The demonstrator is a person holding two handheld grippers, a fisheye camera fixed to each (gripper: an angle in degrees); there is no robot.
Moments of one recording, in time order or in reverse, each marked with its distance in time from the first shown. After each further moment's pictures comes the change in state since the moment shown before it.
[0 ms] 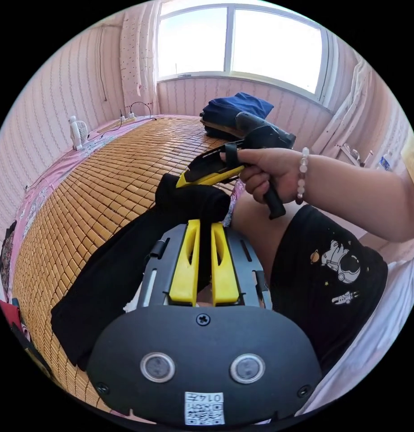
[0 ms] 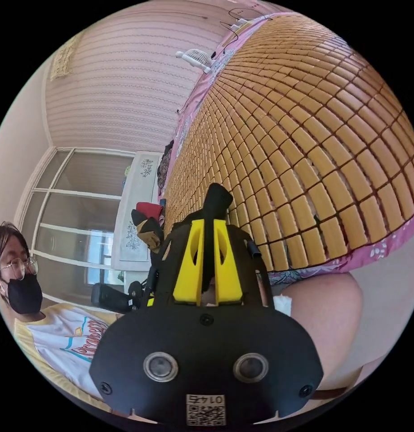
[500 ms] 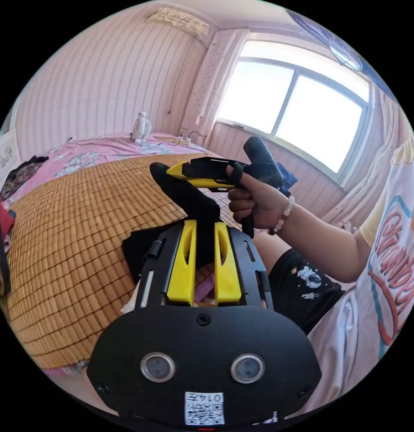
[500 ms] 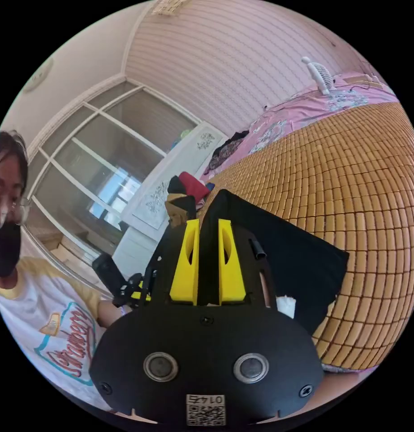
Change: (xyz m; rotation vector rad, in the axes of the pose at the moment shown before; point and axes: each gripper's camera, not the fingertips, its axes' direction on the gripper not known) left arm -0.098 0.048 -0.102 0.297 -0.001 -0.365; right arm -0.170 0.033 0.088 -0.116 -0.098 -0.523
